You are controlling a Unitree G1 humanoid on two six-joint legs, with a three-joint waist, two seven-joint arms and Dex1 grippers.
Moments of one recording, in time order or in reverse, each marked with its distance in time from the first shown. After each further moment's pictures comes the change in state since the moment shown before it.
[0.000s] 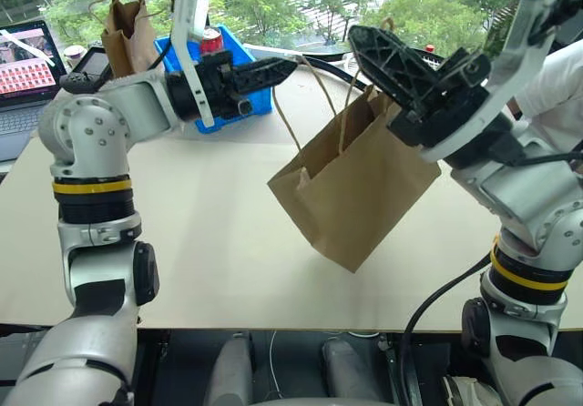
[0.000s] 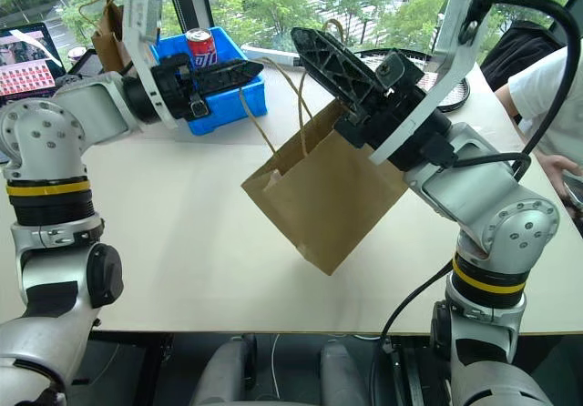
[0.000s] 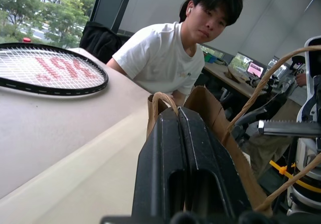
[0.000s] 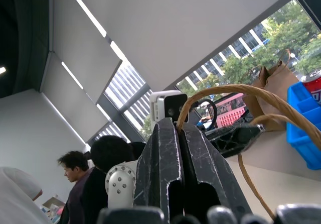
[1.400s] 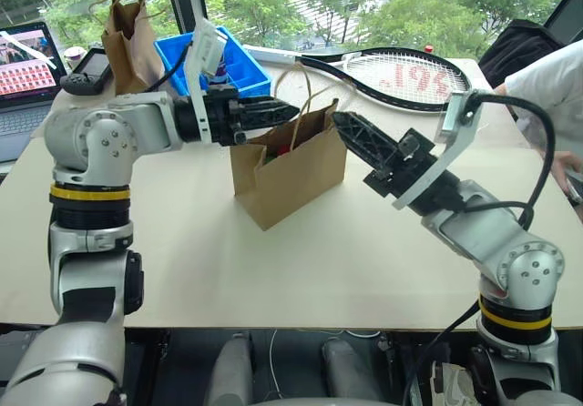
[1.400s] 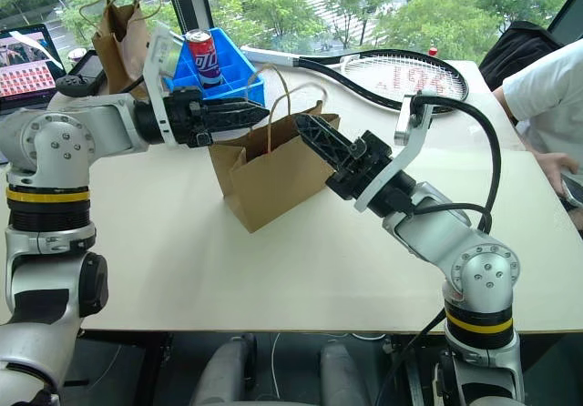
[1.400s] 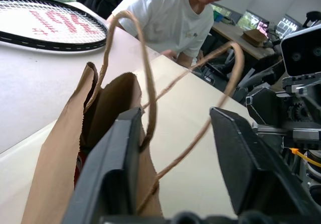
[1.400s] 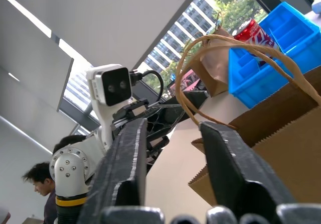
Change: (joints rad) left arm 0.044 0.098 -0.110 0.050 0.109 -0.003 -0.155; right arm 0.239 -0.048 0.105 -0.059 -0.075 -0.091 0.012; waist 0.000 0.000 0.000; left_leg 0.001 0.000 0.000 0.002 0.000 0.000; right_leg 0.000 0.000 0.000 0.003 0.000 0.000
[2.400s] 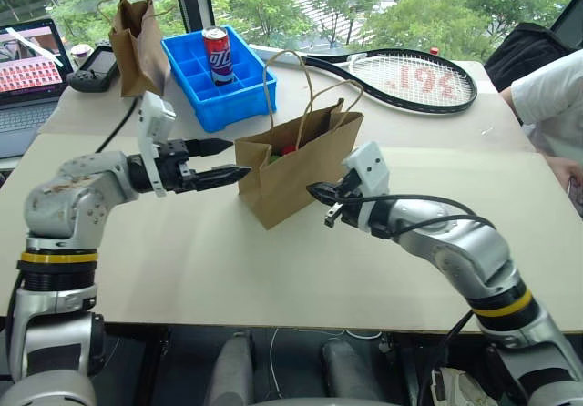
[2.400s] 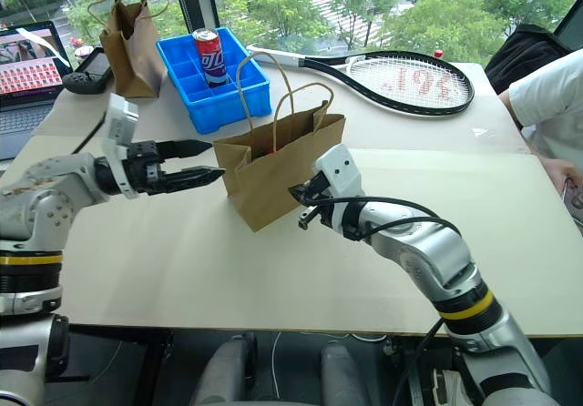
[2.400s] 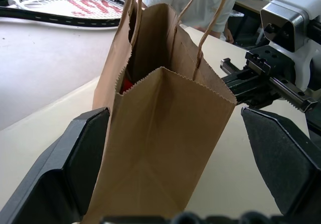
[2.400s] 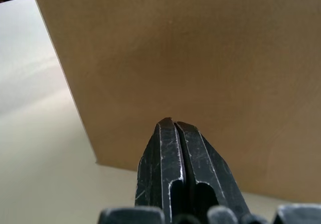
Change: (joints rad) left arm 0.415 0.099 -0.007 -0.149 0.174 -0.396 -0.255; right arm -0.052 -0.023 0.409 0.200 -1.198 -0.003 0.527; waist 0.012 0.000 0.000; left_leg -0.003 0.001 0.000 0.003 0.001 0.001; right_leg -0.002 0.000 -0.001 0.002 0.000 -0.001
